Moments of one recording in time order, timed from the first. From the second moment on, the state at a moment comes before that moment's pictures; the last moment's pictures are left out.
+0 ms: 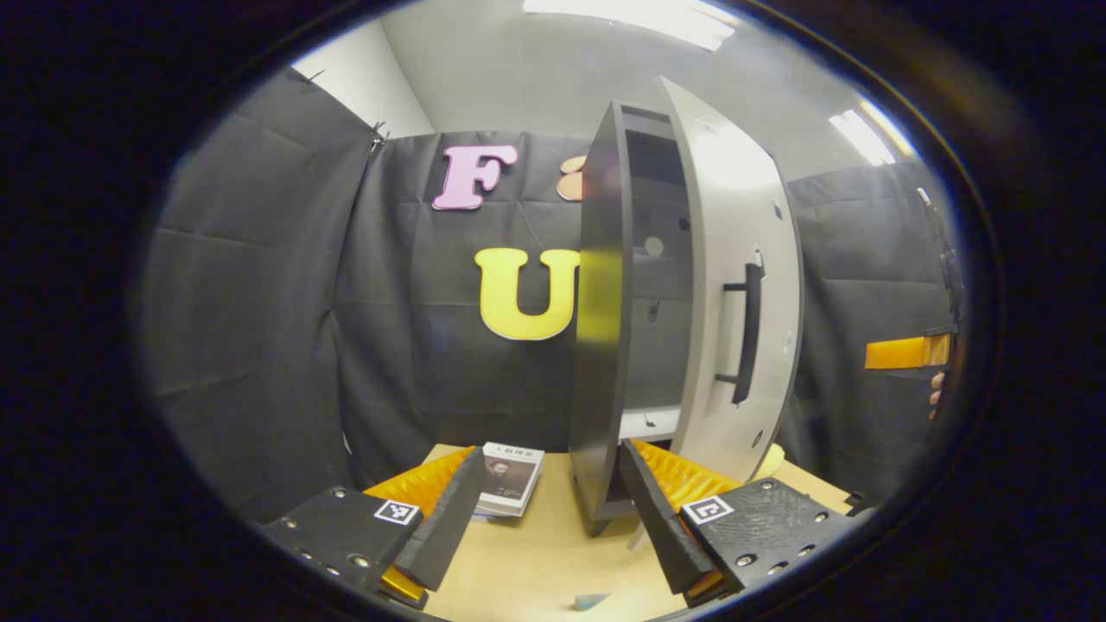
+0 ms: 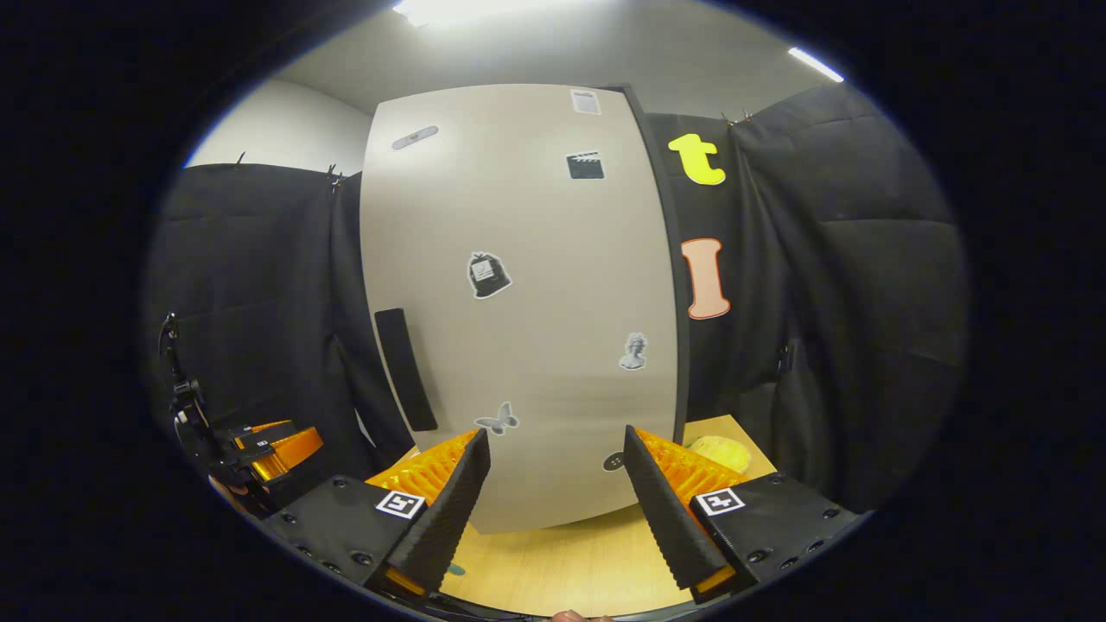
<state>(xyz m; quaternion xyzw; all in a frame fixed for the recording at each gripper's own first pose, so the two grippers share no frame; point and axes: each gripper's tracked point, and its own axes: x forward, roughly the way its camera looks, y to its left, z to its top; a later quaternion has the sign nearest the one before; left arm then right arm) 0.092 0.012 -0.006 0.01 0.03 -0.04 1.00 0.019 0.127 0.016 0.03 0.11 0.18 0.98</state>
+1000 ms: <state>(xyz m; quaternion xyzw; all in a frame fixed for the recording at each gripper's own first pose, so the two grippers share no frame) 0.014 -0.120 0.020 0.01 0.01 0.03 1.00 0.000 -0.039 -0.002 0.06 0.12 0.18 0.97</state>
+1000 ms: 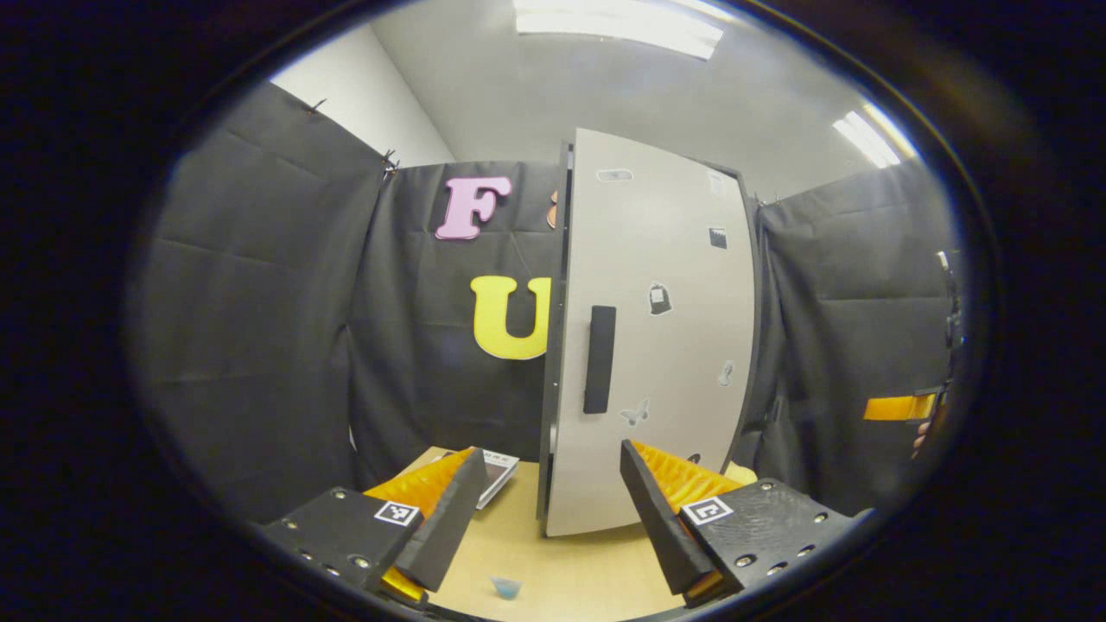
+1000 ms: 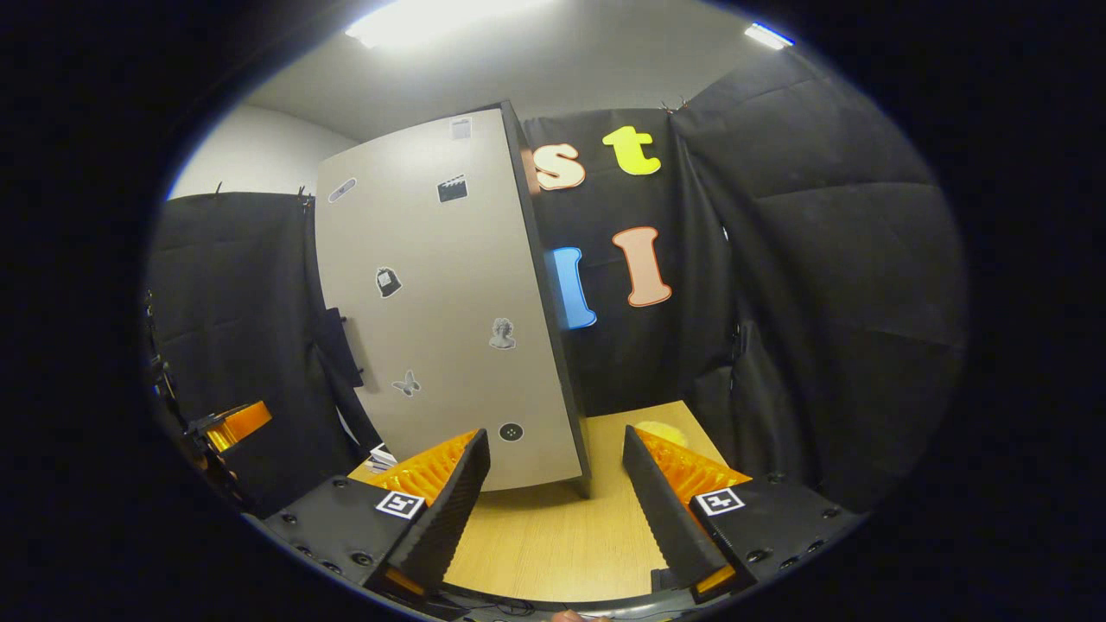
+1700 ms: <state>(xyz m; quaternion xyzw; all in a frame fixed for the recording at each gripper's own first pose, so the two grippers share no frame) 0.072 -0.068 0.019 -0.01 0.00 0.05 1.00 0.064 -0.008 0.011 0.04 0.10 0.17 0.98</state>
